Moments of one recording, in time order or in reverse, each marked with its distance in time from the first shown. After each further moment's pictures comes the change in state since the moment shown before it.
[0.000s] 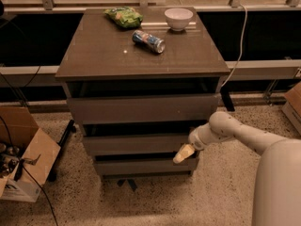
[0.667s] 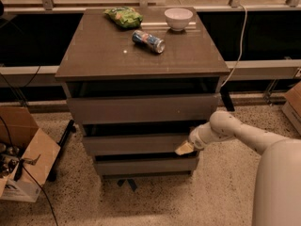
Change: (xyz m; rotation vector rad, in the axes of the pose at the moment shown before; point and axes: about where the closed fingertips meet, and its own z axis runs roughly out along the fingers) arm 0.000 0.000 -0.001 0.000 0.000 0.000
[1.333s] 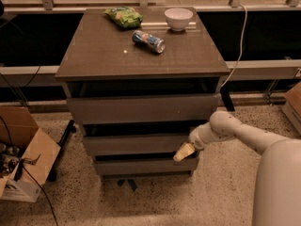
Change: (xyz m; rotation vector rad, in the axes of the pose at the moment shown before) arm 0.000 0.000 0.000 0.000 0.000 0.000
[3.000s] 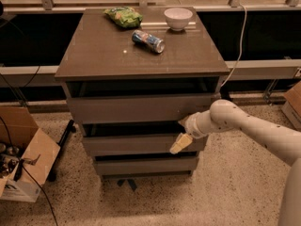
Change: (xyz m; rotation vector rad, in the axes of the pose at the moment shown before) arm -0.084 0.017 -0.061 0.078 -0.112 -0.216
